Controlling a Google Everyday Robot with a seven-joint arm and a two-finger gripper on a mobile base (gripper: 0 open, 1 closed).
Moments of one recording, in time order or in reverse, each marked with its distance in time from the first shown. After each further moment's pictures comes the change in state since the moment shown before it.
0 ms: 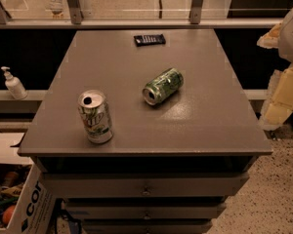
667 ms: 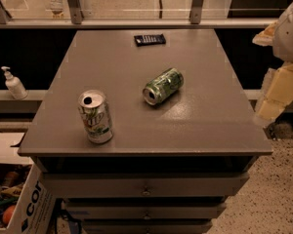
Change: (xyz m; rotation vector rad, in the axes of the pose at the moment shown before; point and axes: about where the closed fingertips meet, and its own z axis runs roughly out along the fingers) arm -0.005 -0.011 0.009 0.022 -0.022 -0.016
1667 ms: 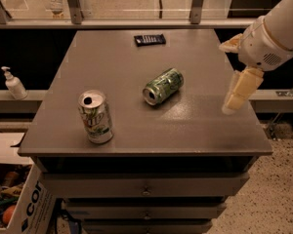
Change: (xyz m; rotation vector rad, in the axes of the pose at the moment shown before) arm -0.022 -0.054 0.085 -0.047 -0.211 -0.082
